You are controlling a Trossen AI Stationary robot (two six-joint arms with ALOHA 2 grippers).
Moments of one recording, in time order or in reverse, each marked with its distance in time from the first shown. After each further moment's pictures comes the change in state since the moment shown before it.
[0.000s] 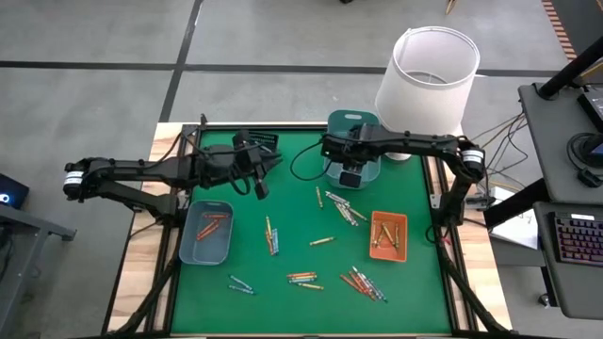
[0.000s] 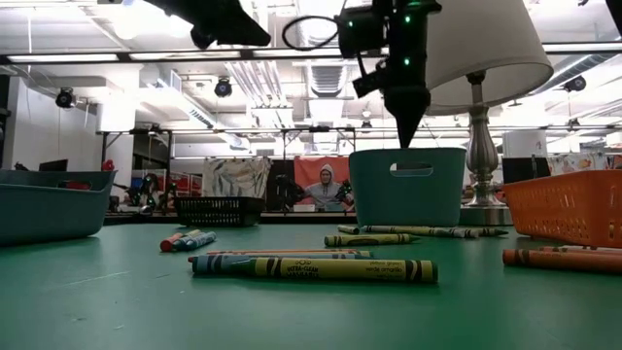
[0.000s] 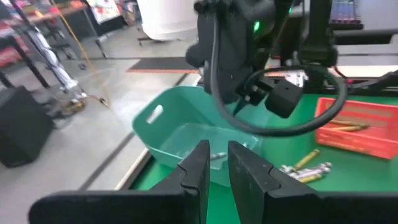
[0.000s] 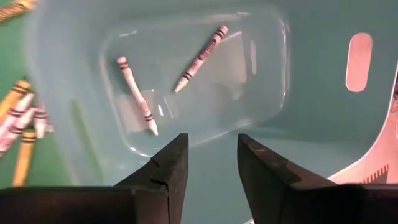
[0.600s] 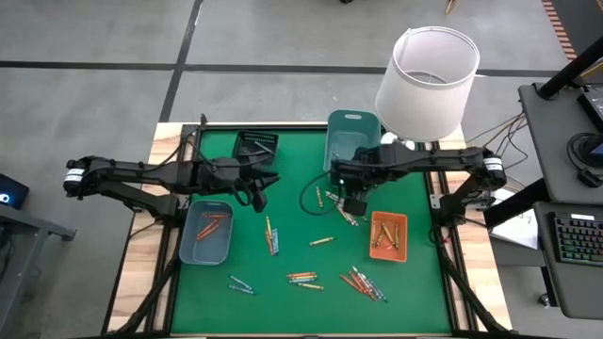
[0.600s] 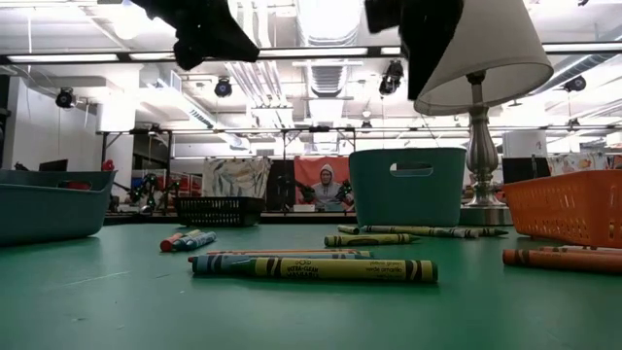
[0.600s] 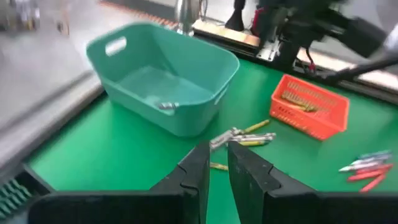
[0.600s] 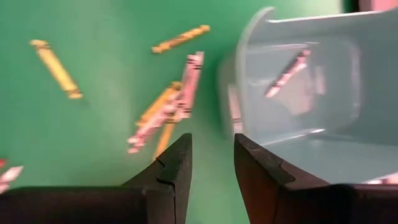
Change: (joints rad) left arm -0.079 0.001 -0.001 -0.189 0.017 -0.396; right arm 0.259 -0.149 0.016 -0.049 -0.167 0.224
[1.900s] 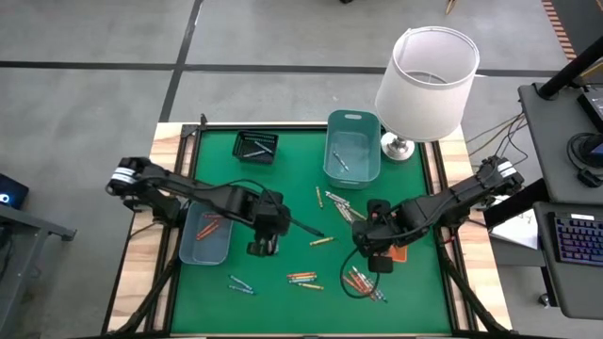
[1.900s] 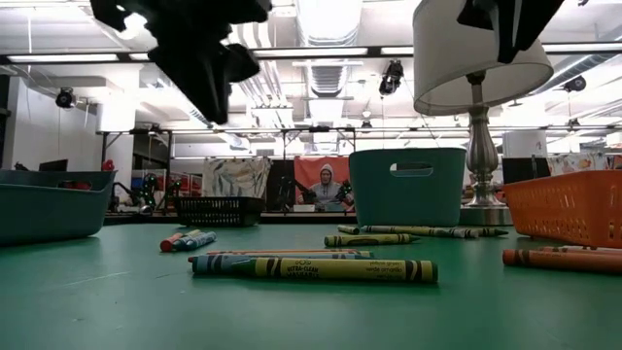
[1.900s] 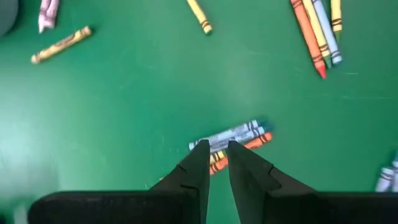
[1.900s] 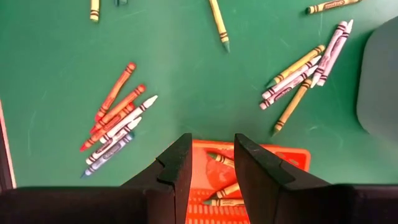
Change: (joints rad) left arm -0.212 0.511 0.396 -0.634 0.257 0.383; right arm 0.443 -0.086 -0.160 0.073 -0.086 0.279
